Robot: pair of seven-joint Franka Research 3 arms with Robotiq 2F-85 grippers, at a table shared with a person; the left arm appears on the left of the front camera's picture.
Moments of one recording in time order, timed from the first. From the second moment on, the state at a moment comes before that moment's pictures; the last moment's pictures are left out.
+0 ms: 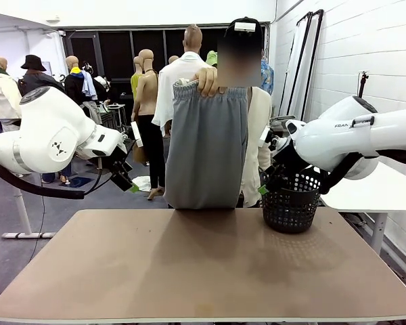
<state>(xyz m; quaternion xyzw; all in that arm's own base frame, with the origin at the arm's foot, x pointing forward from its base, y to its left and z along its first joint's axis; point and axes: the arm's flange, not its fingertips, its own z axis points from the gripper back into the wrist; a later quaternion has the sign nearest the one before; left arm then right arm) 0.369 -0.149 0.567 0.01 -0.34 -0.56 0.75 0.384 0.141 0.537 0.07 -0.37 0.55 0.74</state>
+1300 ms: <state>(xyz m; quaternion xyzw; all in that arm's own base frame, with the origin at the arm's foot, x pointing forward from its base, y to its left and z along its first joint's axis) 0.426 -0.149 0.561 -0.14 -0.50 -0.59 0.62 0.433 0.134 0.534 0.21 -0.52 0.54 0.63</state>
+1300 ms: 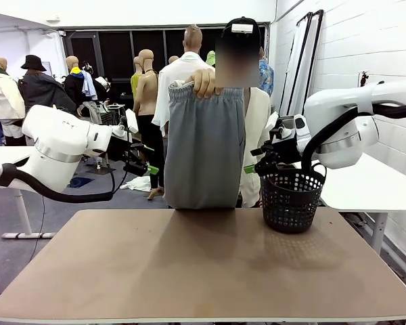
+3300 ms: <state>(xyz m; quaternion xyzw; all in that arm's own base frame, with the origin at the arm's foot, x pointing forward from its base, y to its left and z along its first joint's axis) 0.445 -0.171 0.586 -0.23 -0.55 -0.58 0.56 0.450 0.134 0.549 0.30 -0.54 0.55 0.56</state>
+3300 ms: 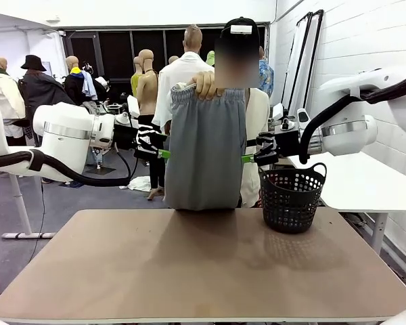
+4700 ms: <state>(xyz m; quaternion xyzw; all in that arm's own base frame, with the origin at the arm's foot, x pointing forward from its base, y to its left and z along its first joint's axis) 0.434 -0.189 0.611 -0.27 -0.56 -0.59 0.50 0.442 0.136 0.574 0.31 -0.59 0.54 0.51</state>
